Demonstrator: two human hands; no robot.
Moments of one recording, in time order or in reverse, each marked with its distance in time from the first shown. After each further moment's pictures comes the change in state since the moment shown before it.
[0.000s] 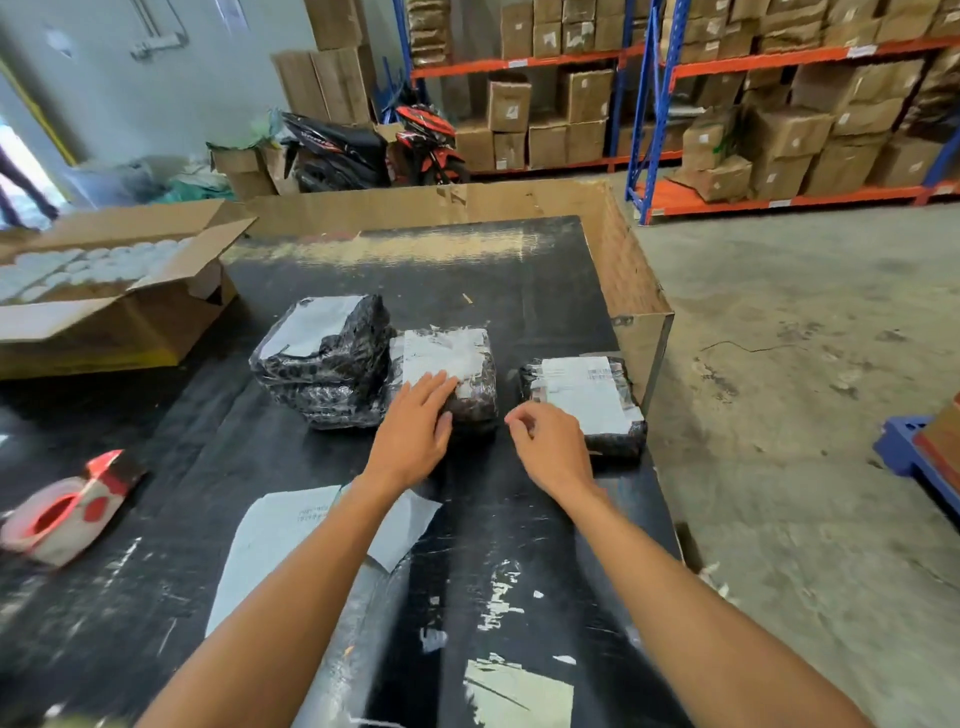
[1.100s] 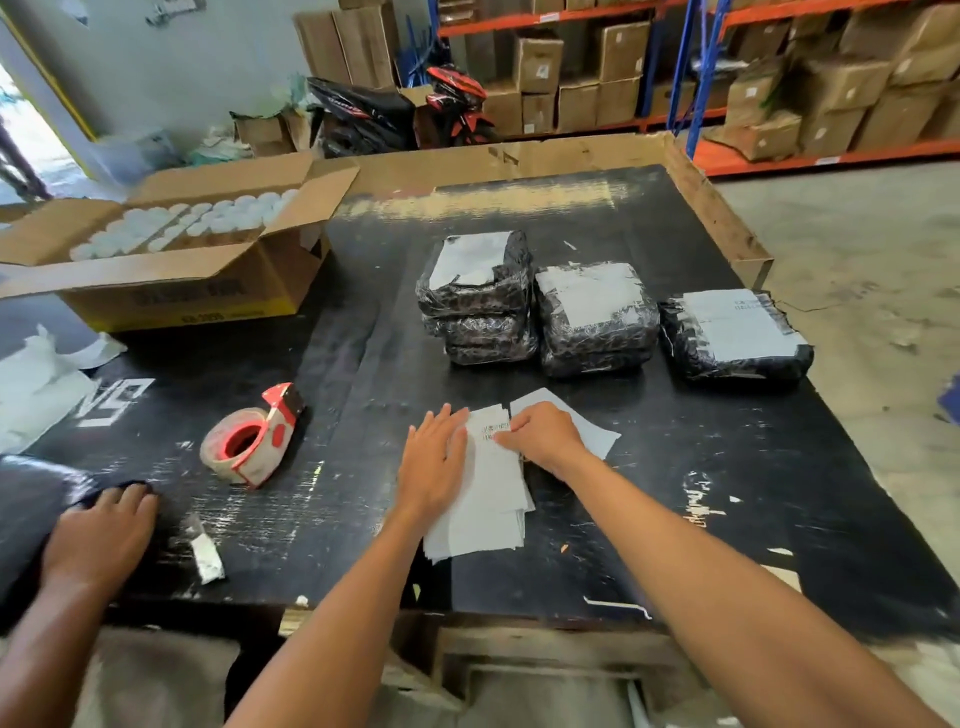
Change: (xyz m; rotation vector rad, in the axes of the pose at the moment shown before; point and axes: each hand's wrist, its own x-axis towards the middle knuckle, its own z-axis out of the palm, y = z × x) left_hand -0.170 -0.167 -0.033 -0.284 -0.047 -0.363; right_hand -0.064 -0.139 0.182 0.053 -0.327 0.328
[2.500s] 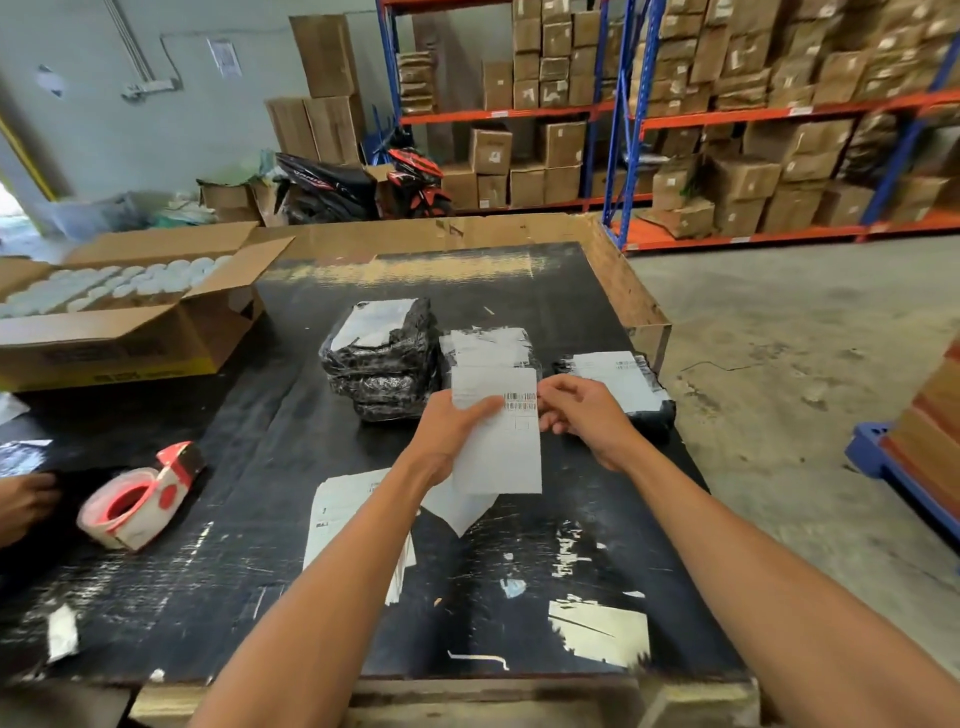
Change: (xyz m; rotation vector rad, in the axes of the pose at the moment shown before) left_hand 0.053 0.200 0.028 -0.983 -0.195 -0.087; right_hand -0.013 0.064 -0.199 0.622 0.024 -0.372
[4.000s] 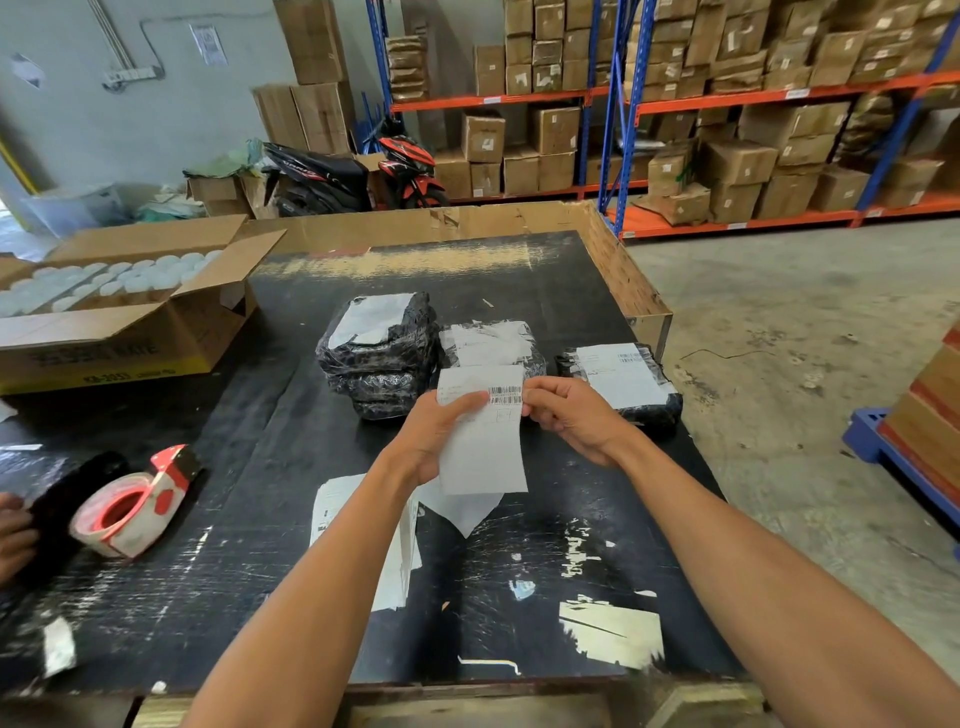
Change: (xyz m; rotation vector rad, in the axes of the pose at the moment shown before) left_hand 0.005 -0.001 -0.027 -0.203 -0.154 -0.129; right_hand 0.012 0.003 0.015 0.151 -0.261 0.029
